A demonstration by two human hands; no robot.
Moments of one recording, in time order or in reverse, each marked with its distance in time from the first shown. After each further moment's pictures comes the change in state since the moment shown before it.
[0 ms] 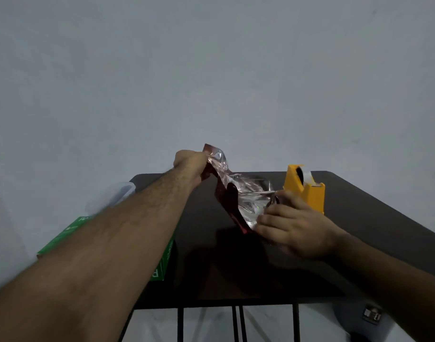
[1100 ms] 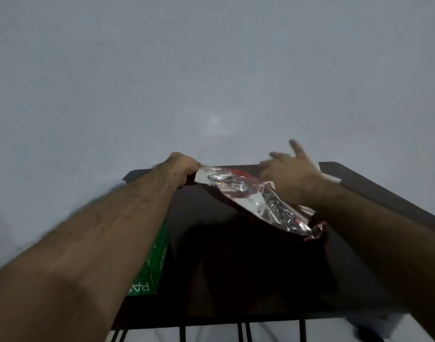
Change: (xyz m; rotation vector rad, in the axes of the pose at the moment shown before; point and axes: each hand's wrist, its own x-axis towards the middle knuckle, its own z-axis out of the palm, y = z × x) left_hand 0.058 -0.025 -0.010 0.502 -0.034 -0.102; right_hand 0.075 0.074 0.018 0.078 -0.788 0.603
